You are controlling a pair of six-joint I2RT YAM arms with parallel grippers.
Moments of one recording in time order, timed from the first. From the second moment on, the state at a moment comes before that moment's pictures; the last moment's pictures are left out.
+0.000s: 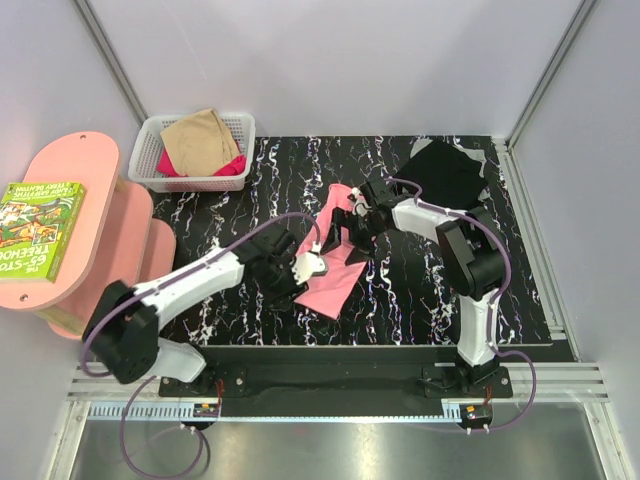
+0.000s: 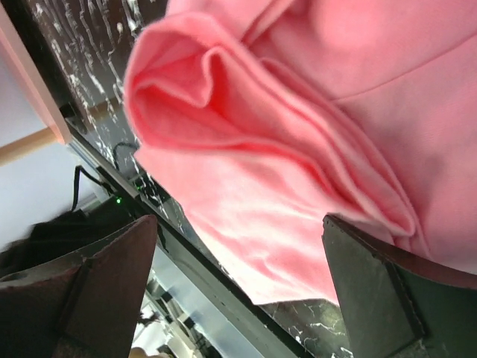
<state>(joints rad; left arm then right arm) -0.68 1.41 0.89 -0.76 0.32 0.47 0.48 2.02 1.33 -0.41 -0.66 0.61</state>
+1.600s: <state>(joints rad) 0.10 1.38 1.33 -0.87 0.59 0.34 1.43 2.25 1.77 -0.92 0.78 0.24</state>
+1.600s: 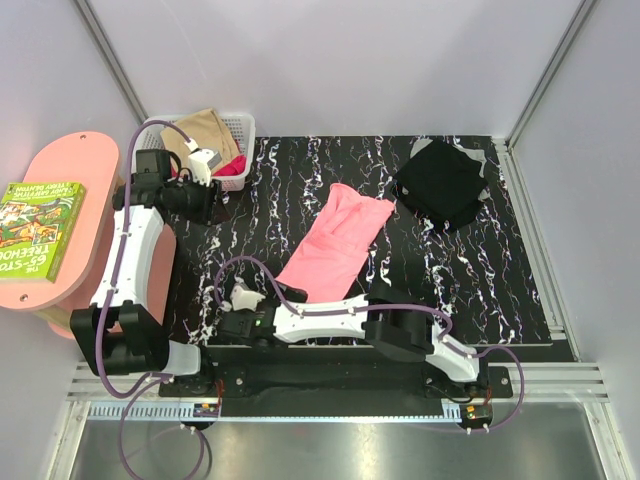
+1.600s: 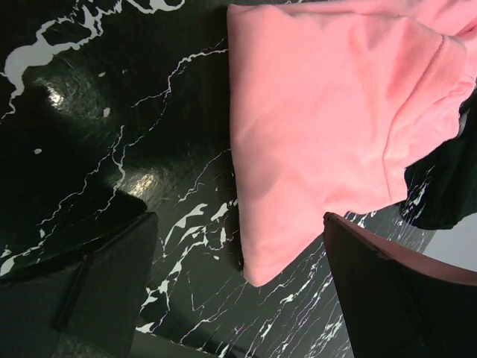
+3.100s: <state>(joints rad) 0.10 1.38 1.32 -0.87 0.61 0.34 1.34 2.25 1.65 -0.76 0.79 0.26</state>
